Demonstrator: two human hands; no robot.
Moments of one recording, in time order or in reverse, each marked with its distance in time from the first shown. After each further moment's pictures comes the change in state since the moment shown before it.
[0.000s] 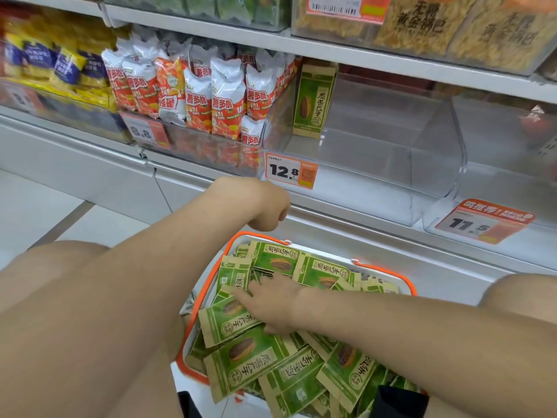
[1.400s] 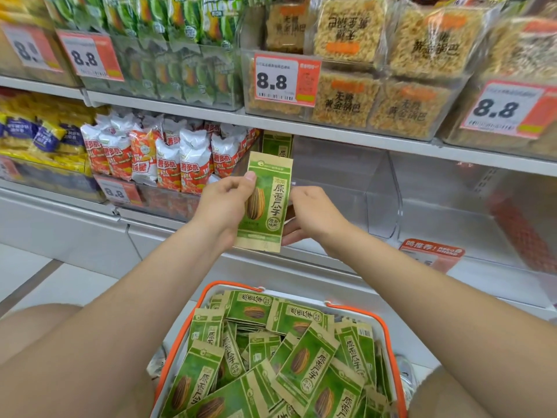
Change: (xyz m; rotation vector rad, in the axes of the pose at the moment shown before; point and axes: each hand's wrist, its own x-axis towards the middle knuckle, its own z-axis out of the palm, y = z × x) left_hand -0.001 0.019 -0.037 -1.879 0.839 -0.074; right_hand -0.122 0.135 -0.149 1.625 0.826 0.601
